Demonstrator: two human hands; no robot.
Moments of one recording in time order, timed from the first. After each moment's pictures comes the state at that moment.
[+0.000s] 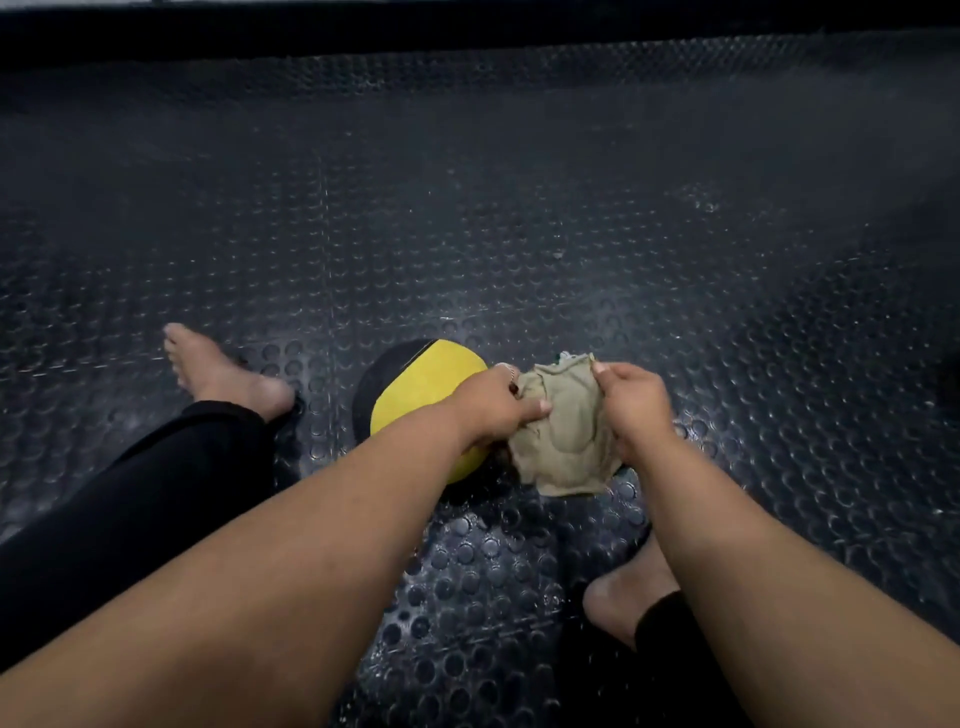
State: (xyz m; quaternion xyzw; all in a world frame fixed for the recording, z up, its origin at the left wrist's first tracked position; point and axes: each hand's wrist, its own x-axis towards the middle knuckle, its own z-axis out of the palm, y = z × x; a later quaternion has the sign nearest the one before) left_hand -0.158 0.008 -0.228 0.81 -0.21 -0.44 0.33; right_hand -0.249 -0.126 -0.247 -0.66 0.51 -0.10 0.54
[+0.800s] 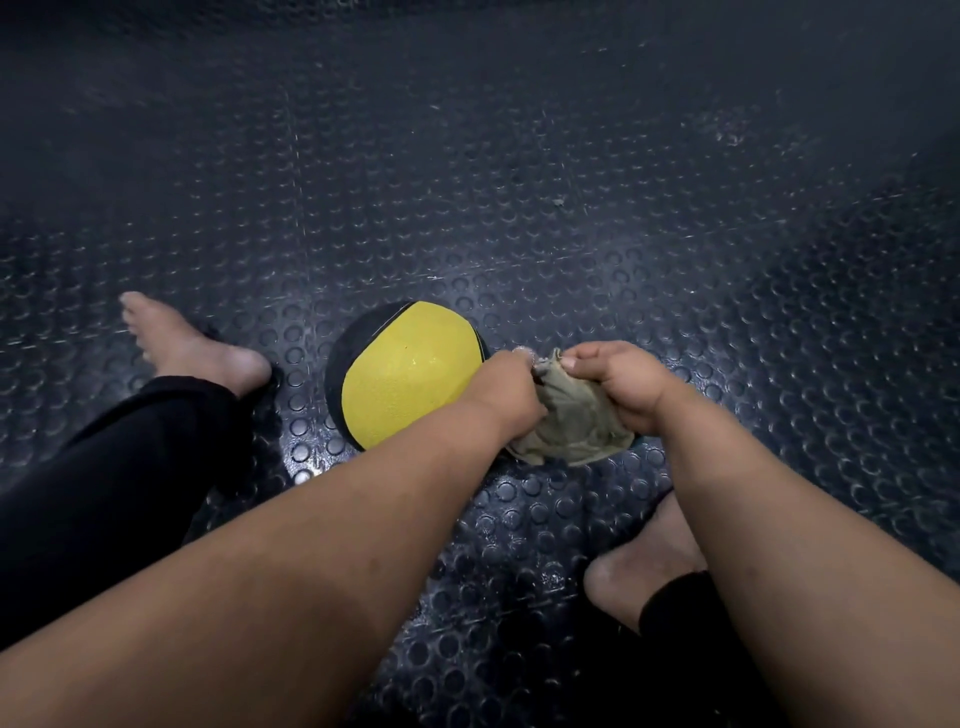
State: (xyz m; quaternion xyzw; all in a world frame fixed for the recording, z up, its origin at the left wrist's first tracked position) left_hand -0.178 -0.023 -0.259 0.87 -0.26 -0.37 0.21; right_hand -0.248 -0.154 -0.283 -0.58 0.36 0.11 0.73
